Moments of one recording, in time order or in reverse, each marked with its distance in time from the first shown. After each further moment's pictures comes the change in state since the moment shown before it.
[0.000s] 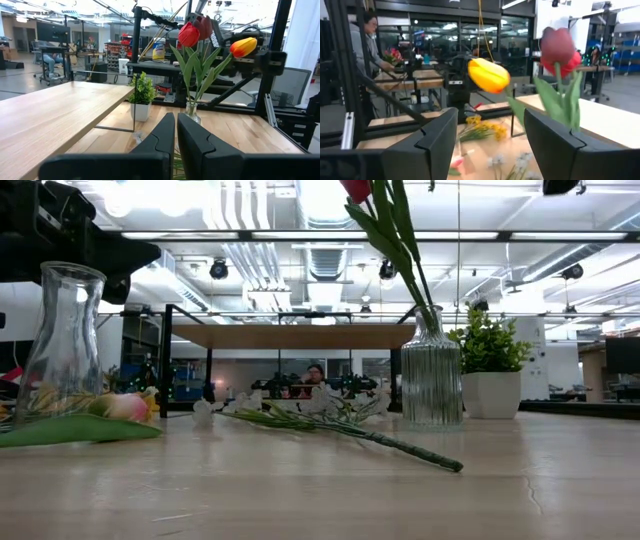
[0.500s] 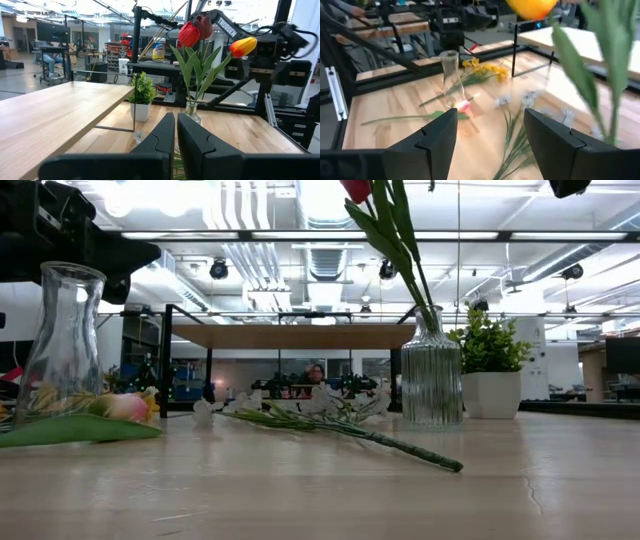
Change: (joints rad) left arm 0.000 0.000 0.000 0.000 0.000 0.000; right arm 0.005 0.082 0.444 -1.354 0.043 0.986
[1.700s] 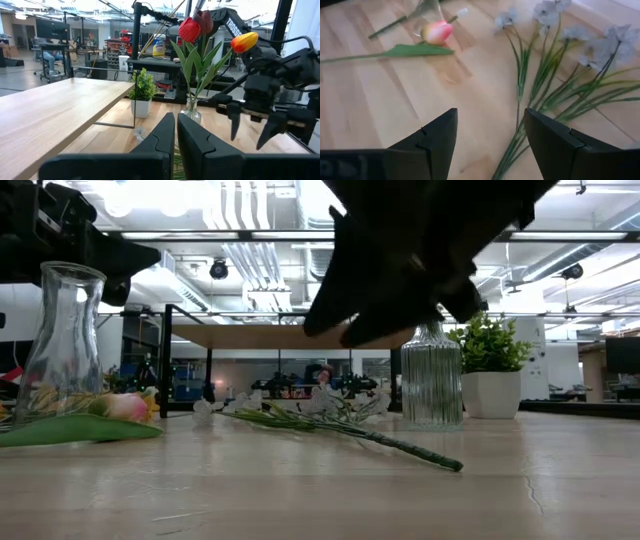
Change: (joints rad) left arm 0.000 0.003 0.000 -0.019 0.000 0.000; right arm -0.269 0.327 0.256 -0.270 -0.426 0.228
